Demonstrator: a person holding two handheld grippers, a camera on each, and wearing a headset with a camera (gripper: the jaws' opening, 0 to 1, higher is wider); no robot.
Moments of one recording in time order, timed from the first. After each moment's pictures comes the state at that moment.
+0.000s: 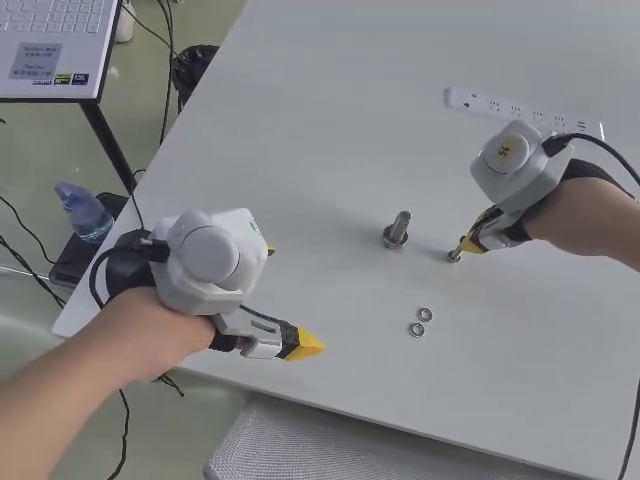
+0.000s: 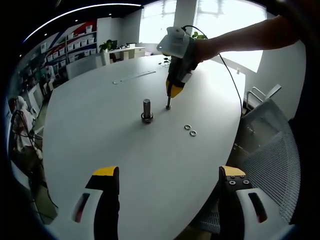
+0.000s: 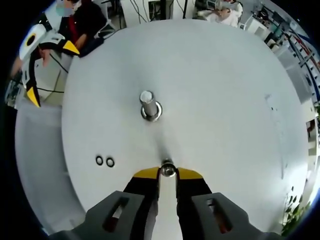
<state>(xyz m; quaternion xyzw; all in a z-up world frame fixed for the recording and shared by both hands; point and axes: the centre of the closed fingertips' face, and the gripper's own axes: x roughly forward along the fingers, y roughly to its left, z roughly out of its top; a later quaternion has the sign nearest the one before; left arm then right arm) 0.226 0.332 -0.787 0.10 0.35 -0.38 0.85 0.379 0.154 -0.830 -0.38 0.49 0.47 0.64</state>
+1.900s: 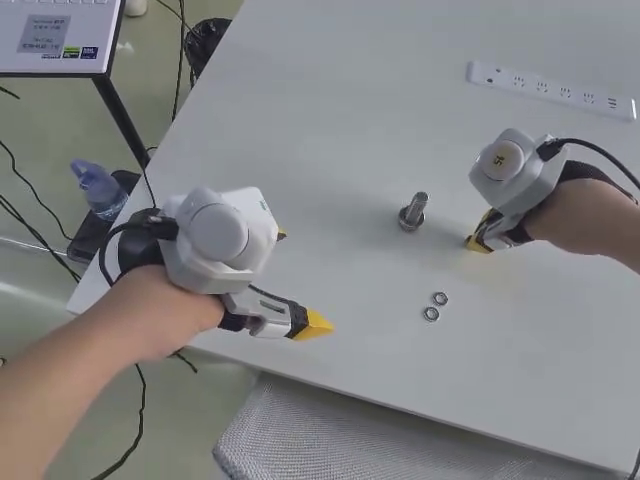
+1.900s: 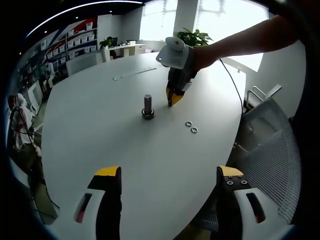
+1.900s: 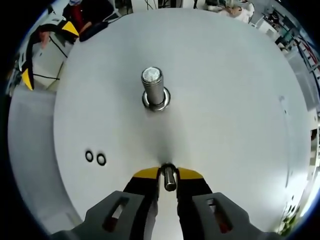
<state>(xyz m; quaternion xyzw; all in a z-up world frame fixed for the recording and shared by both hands) 0.225 0.336 -0.794 0.09 0.37 -0.38 0.84 0.372 0.153 -0.864 -0.41 0.49 0.48 0.60</state>
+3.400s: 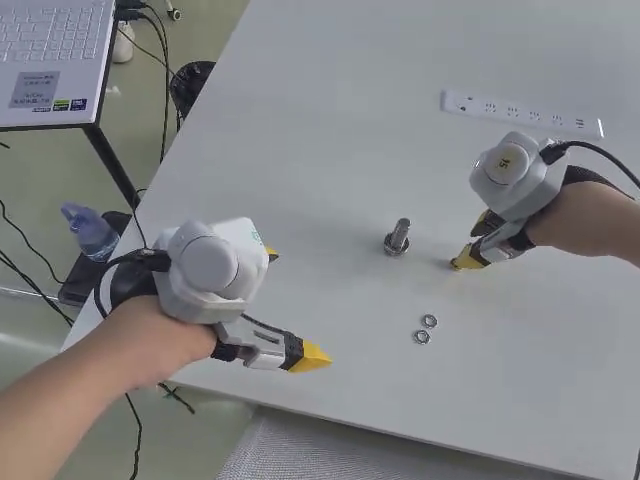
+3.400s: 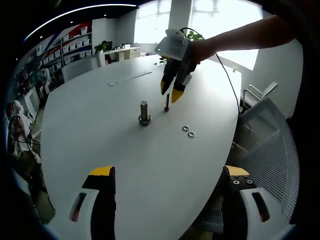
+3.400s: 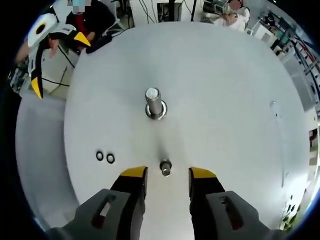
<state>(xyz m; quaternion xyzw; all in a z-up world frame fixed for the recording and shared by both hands) 0.231 0.330 -0.786 0.10 0.35 -0.40 0.84 0.375 0.153 -0.828 -0.39 0.47 0.50 0.62</state>
